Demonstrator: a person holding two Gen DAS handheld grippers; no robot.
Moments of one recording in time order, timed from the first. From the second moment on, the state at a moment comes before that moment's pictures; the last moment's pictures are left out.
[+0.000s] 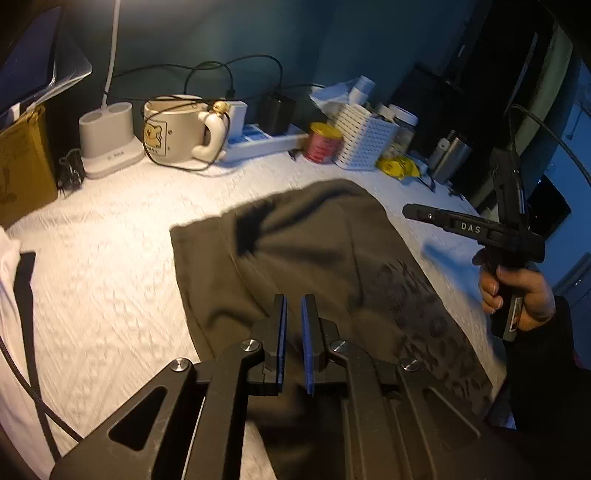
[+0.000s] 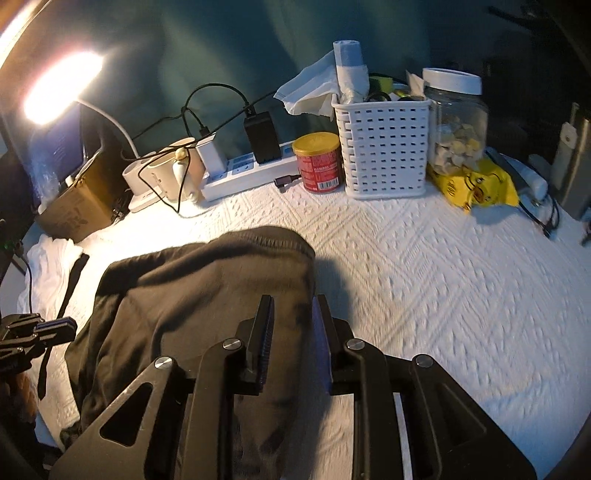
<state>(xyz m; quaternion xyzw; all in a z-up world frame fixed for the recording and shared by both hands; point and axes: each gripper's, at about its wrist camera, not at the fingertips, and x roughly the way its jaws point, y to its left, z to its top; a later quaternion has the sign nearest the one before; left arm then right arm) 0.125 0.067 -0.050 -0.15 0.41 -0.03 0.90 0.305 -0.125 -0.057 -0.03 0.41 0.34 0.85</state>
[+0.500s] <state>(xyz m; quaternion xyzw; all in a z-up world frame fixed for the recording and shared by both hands) 0.065 0.031 -0.072 -0.19 0.43 -0.06 0.88 0.232 -0.167 -0.055 -0.03 0.41 0.33 0.85</state>
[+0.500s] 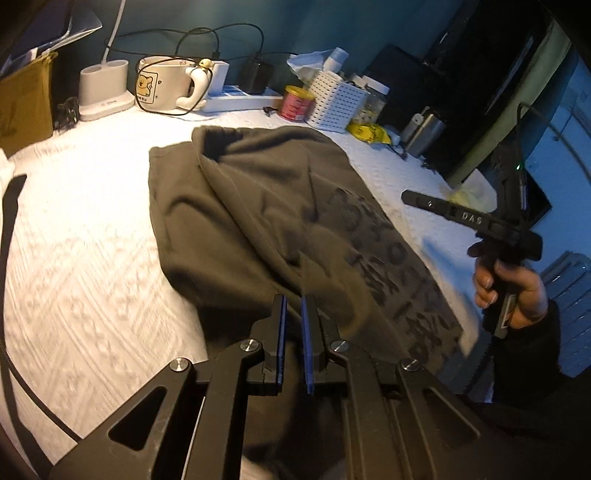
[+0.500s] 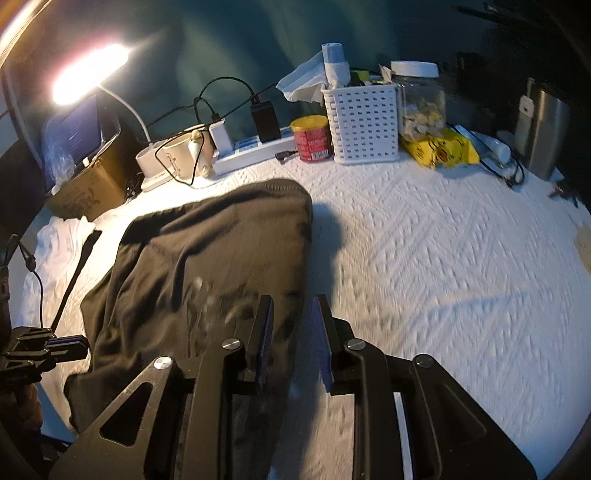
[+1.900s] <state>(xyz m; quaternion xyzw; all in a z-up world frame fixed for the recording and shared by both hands) 0.010 -0.063 -0.103 -0.06 0.45 0.01 0.89 0.122 -0.220 -0.105 -0.01 0.39 0.36 0.84</state>
